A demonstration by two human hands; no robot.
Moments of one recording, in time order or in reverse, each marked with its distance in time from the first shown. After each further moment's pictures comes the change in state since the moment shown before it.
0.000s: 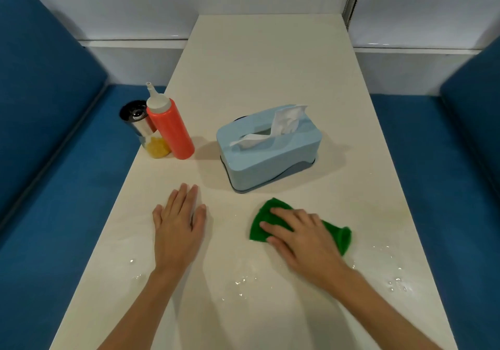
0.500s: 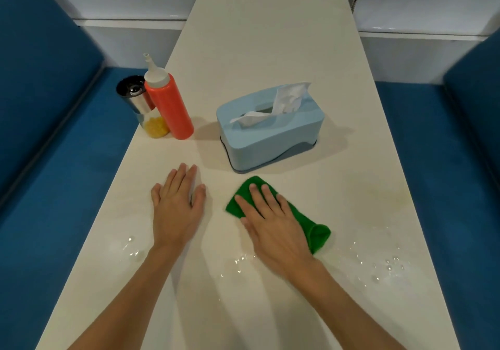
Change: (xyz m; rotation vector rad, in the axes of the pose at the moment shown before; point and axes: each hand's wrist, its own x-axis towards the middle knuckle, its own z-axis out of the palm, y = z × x) left_hand -0.001 -0.002 0.002 0.005 0.036 0.019; right_hand 0.013 -0.053 0.023 -0.037 -0.099 0.109
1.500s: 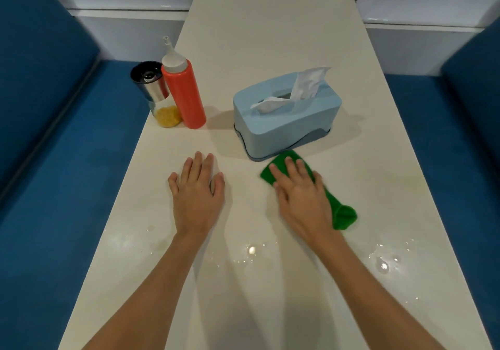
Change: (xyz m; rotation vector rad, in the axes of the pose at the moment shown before) left_hand 0.003 0.000 0.003 0.028 0.011 0.032; right_hand 0.024 0.008 0.003 0.043 0.046 0.265
